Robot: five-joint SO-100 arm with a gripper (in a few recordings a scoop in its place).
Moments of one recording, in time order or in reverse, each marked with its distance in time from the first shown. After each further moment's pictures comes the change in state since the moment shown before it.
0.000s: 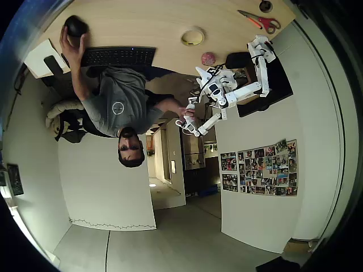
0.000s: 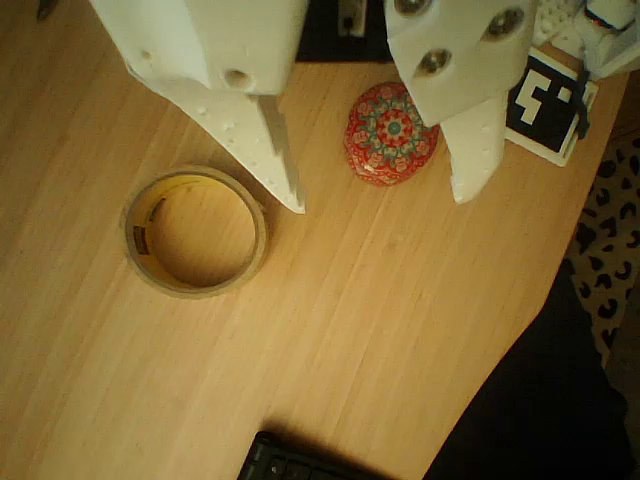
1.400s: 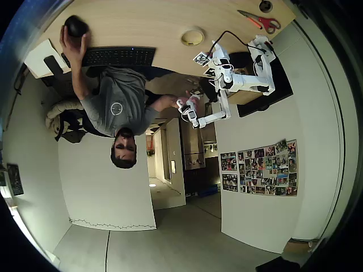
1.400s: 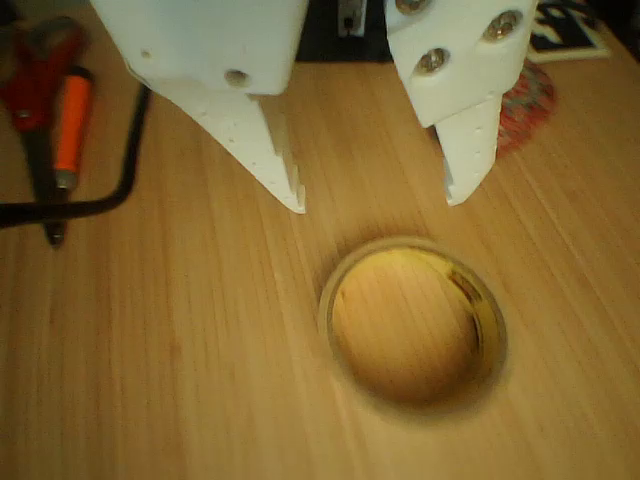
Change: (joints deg) arm 19.8 4.7 22.5 2.6 19.7
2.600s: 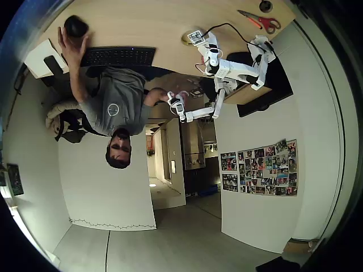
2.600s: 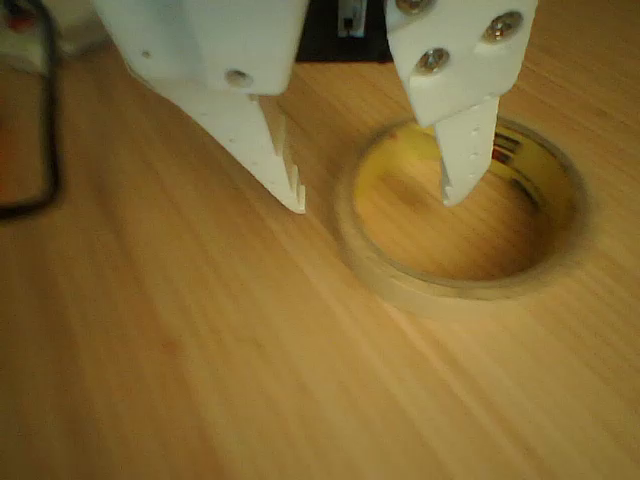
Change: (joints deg) arm 3.1 -26.5 -20.5 1.3 15.6
